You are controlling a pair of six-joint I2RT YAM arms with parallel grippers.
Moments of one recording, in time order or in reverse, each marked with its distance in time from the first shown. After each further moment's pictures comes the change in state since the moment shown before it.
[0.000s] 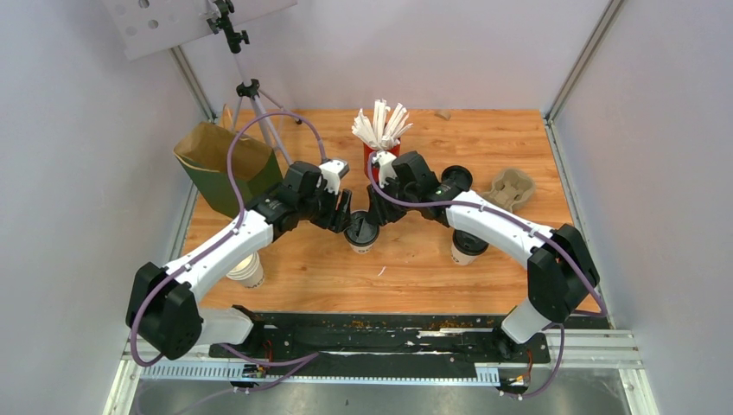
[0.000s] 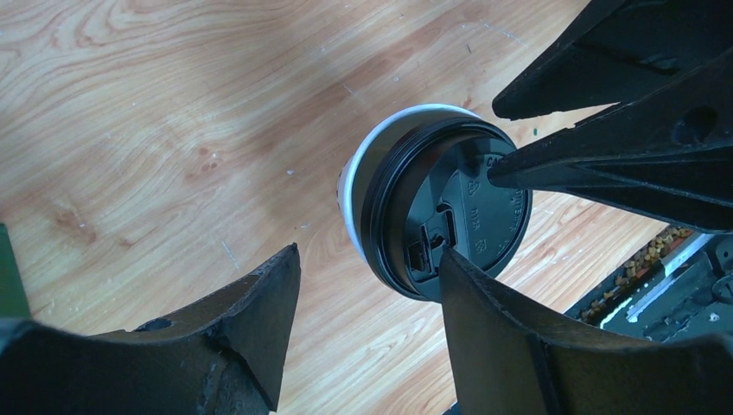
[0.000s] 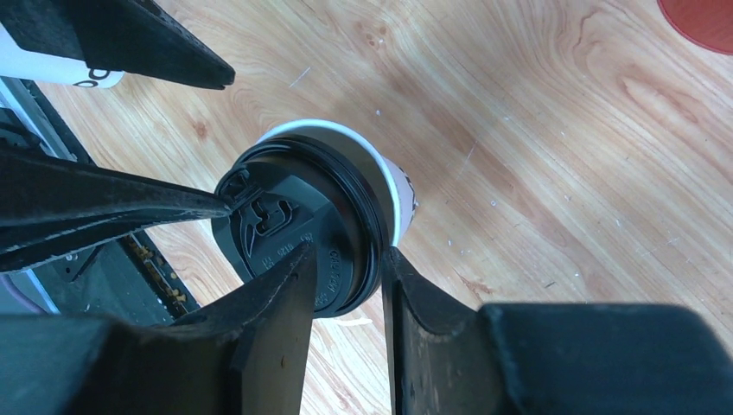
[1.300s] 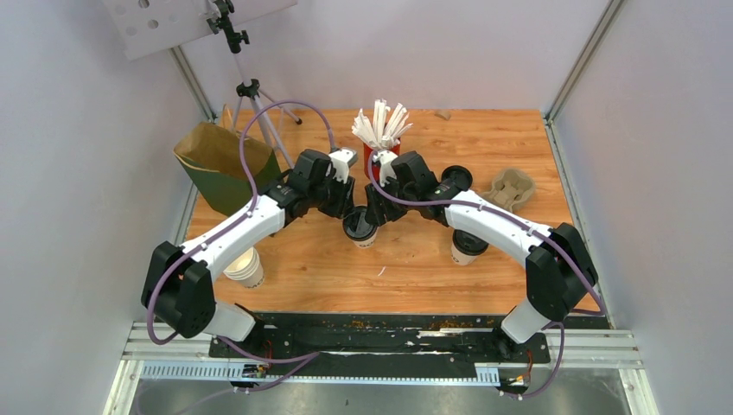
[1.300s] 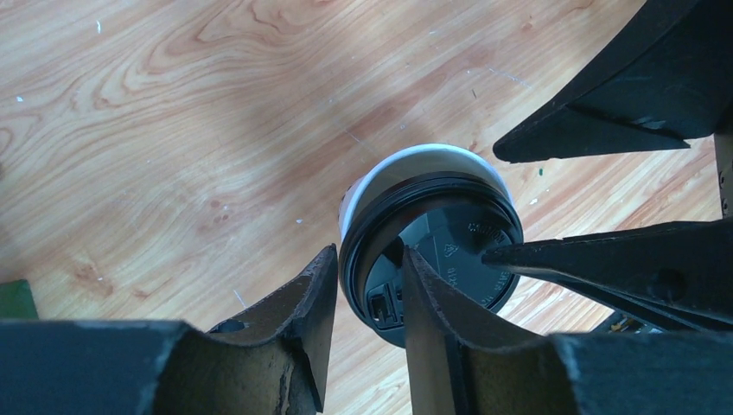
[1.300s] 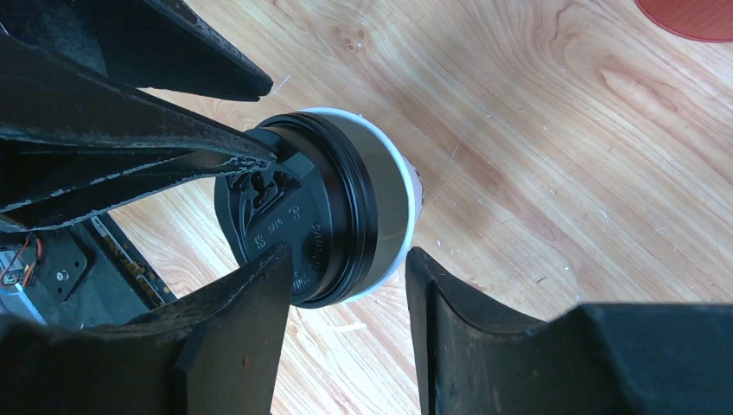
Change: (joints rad) left arm 0.000 0.132 0.112 0.026 -0.003 0.025; right arm -0.001 0.009 0.008 0.004 0.040 0.032
